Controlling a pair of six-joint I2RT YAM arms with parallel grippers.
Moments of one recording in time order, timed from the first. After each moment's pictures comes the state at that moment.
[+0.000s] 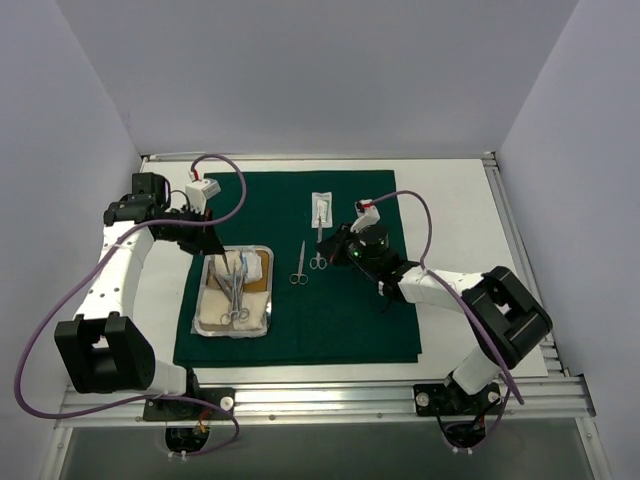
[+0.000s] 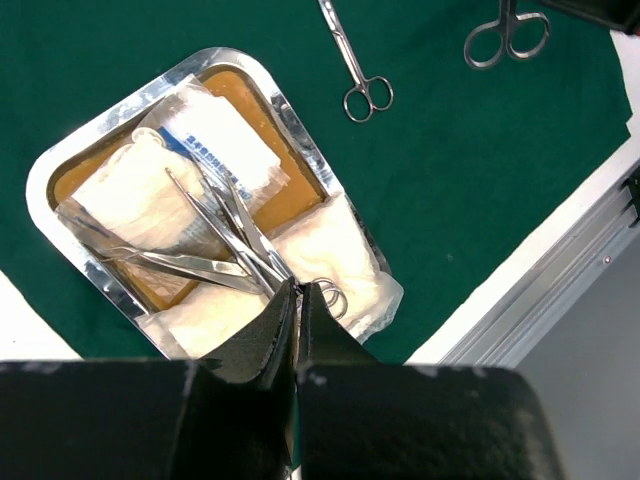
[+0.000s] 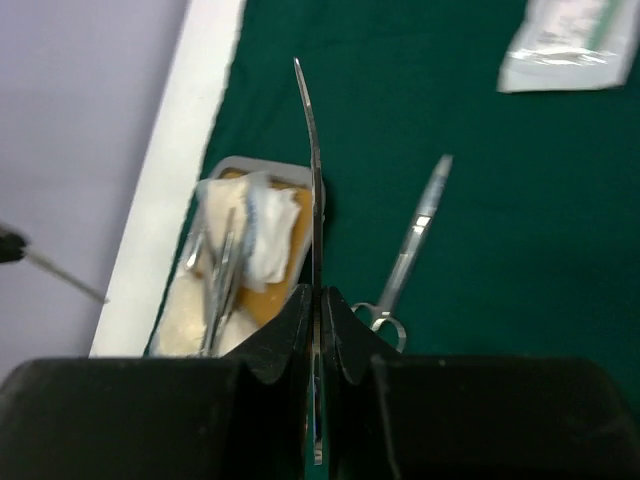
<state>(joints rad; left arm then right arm) 0.06 1.43 1.31 -1.01 0.69 0.37 0.68 1.58 0.71 0.57 -0.08 0.77</state>
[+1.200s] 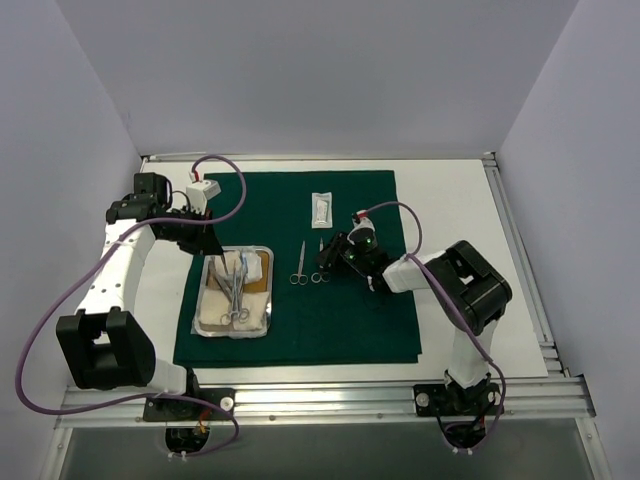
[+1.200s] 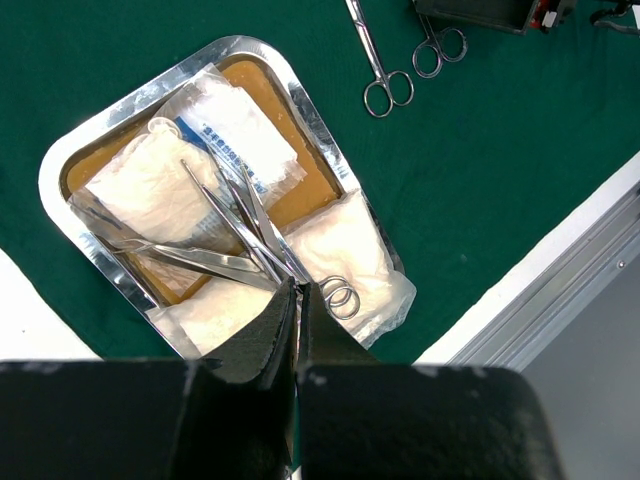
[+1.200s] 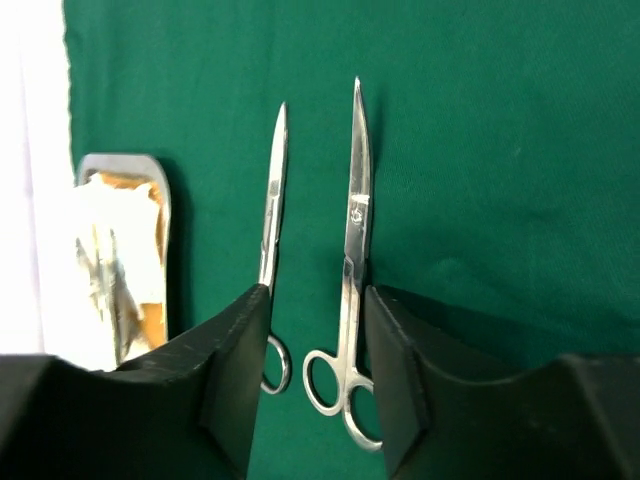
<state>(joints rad) 0.06 1.45 1.31 -1.00 0.65 0.36 0.59 1.88 0.77 0.56 -0.13 0.90</state>
